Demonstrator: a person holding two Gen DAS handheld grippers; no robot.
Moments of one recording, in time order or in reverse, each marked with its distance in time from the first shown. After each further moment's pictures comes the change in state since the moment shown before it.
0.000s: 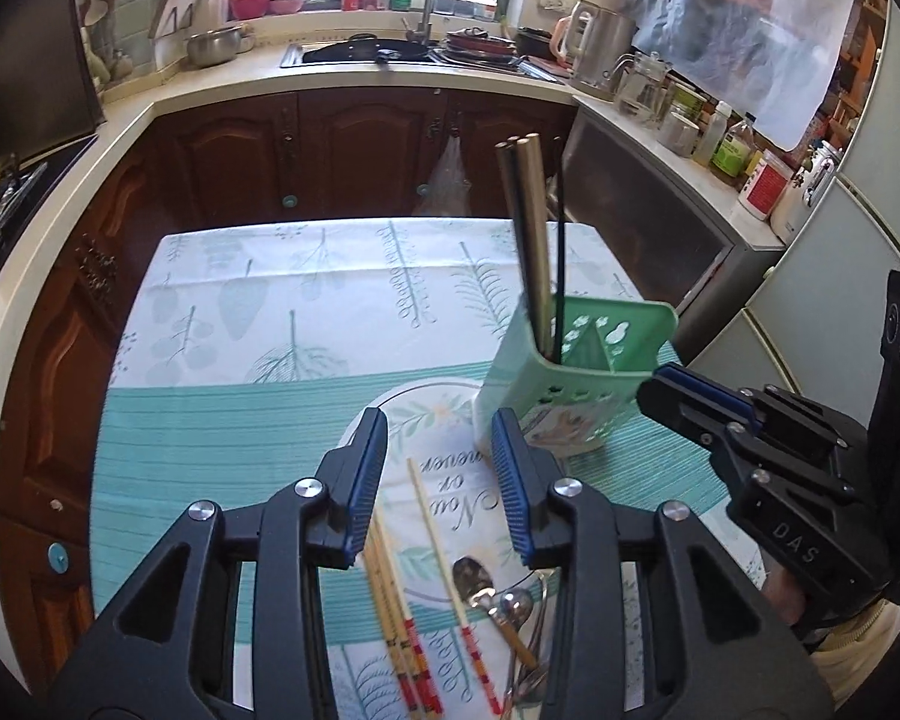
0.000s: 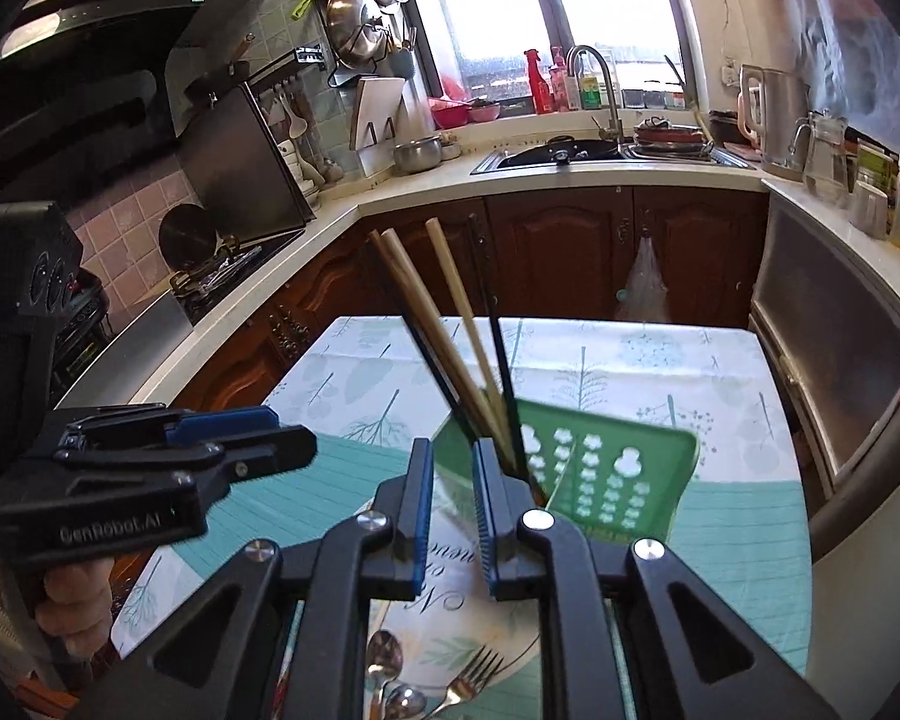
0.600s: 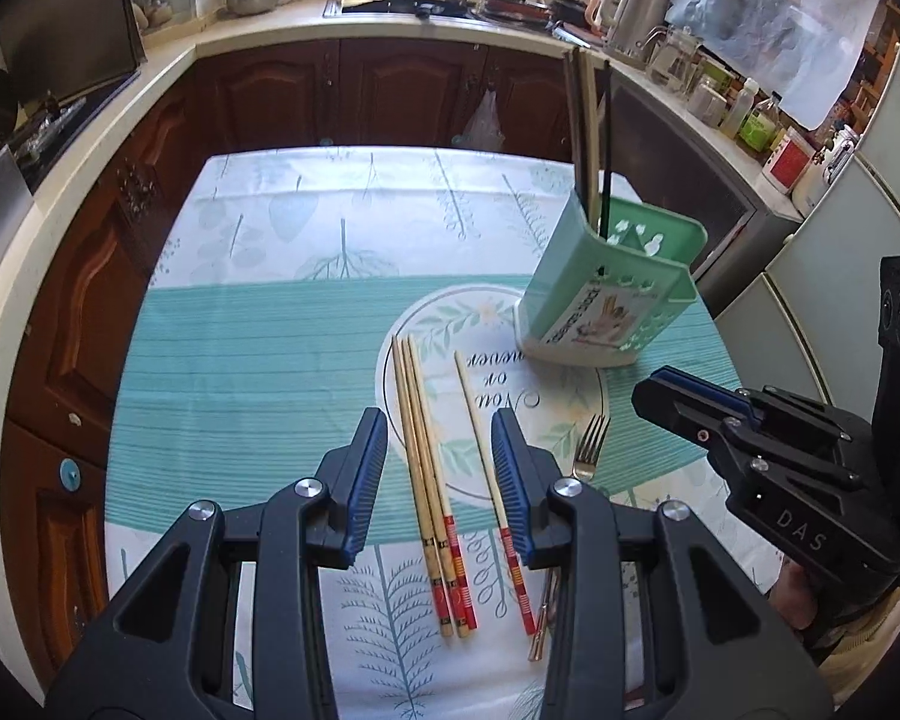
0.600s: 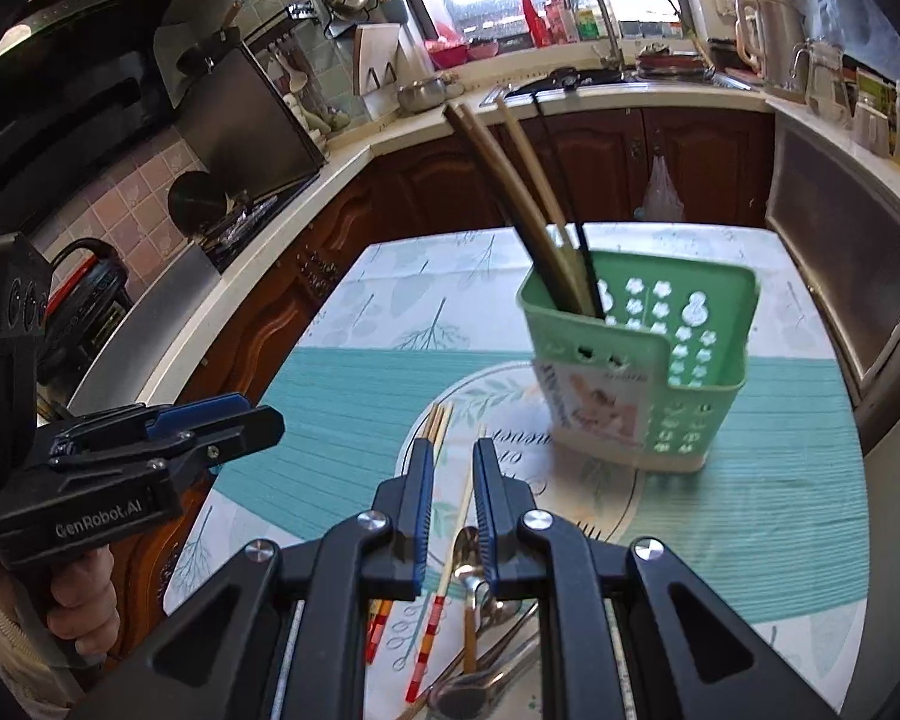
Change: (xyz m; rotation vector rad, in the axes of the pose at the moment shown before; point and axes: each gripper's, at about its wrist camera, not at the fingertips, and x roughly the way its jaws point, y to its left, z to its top) left arm -0.021 0.028 -0.066 -0.058 0.103 0.034; right arm -0.004 0.042 -0.045 0.089 0.156 0.045
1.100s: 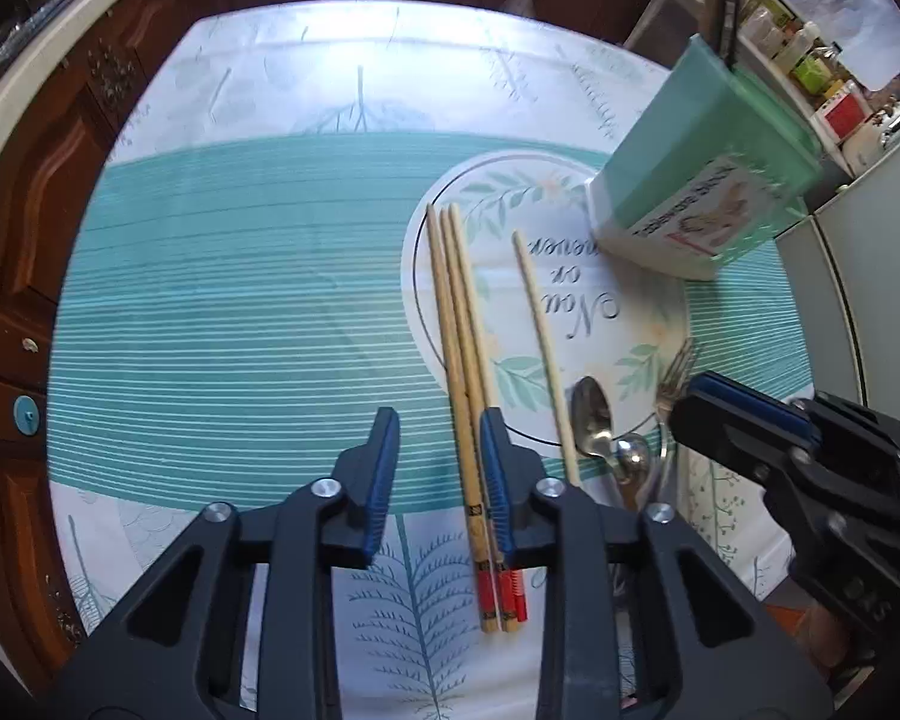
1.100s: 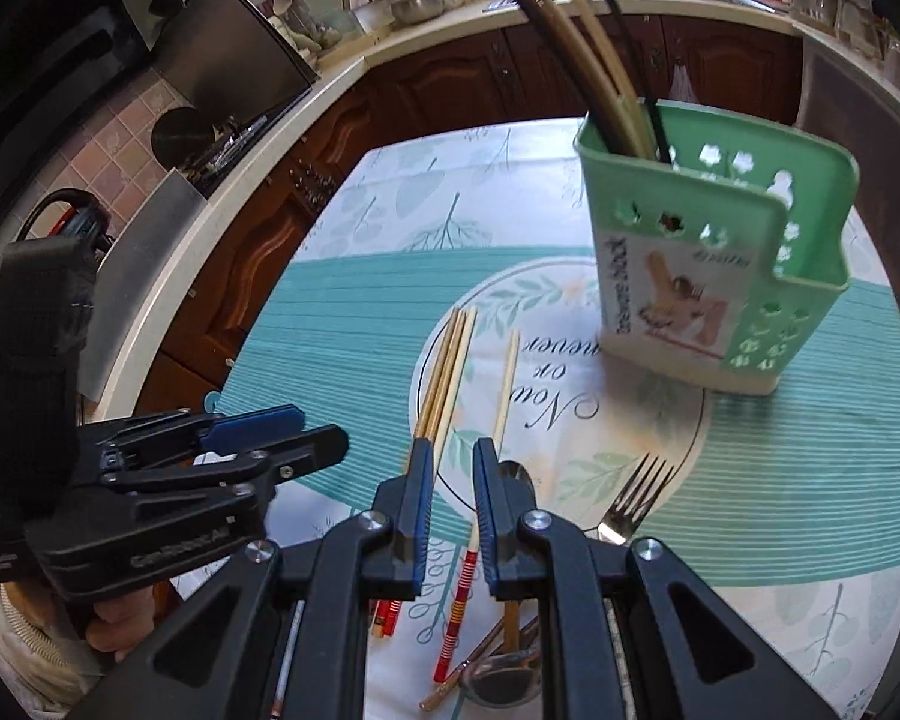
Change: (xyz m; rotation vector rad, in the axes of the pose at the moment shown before) left arm 0.105 0.030 -0.023 -0.061 0.274 0.014; right arm 0.059 0.012 -0.022 0.039 0.217 0.030
